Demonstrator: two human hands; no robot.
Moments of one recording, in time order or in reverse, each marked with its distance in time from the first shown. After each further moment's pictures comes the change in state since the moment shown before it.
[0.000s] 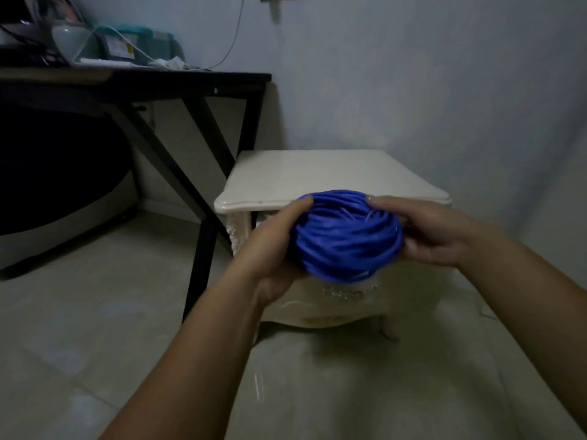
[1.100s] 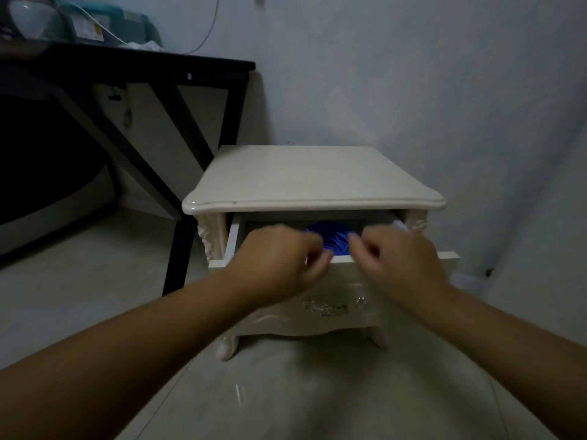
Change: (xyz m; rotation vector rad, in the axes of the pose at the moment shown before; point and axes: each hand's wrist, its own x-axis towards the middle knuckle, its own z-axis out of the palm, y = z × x) left_hand 0.060 -0.019 -0.004 1.815 -0.015 0.631; right_hand 0.022 0.055 0.000 -1.284 0.610 -0.645
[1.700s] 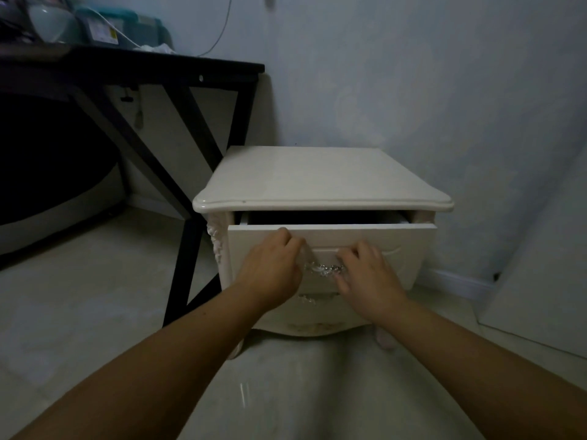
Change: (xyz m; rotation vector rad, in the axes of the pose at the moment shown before) left_hand 0.002 -0.046 0.072 0.032 0.126 -0.180; right_hand 0.001 0.022 0.089 -0.196 -0.192 0.015
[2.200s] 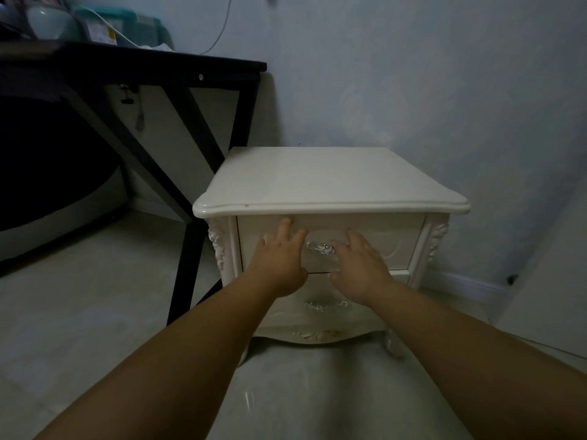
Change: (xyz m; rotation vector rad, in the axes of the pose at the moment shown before) left_hand 0.040 -0.018 0.025 0.065 -0.256 -0.136; right_hand 0.052 -0.005 0.023 0.068 -0.231 0.095
